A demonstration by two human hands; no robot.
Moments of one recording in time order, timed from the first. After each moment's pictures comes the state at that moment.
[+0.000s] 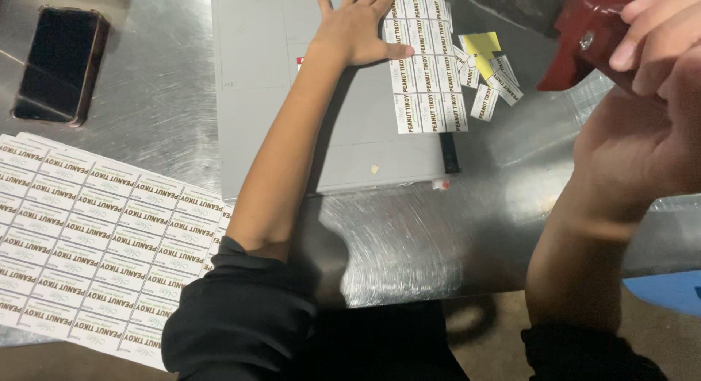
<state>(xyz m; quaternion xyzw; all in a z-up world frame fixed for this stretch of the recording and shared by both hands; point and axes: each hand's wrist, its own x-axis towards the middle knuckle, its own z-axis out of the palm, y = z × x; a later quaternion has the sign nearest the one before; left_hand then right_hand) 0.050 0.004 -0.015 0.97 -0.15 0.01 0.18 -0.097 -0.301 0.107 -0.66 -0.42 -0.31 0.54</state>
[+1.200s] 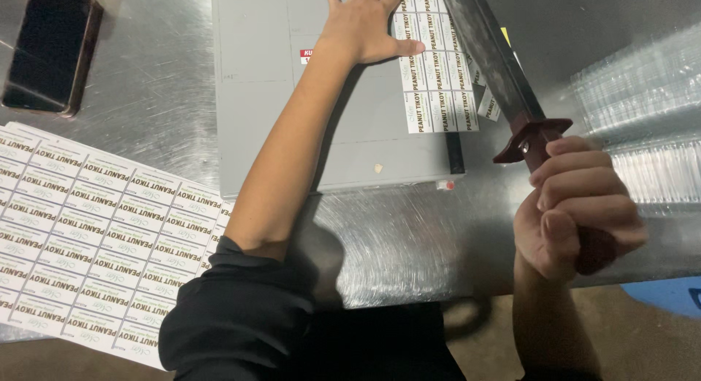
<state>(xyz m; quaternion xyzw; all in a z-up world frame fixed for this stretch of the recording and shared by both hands) 0.050 0.000 -0.027 0.97 -0.15 0.07 0.20 -0.155 -0.262 0.046 -0.59 -0.42 -0.39 0.57</state>
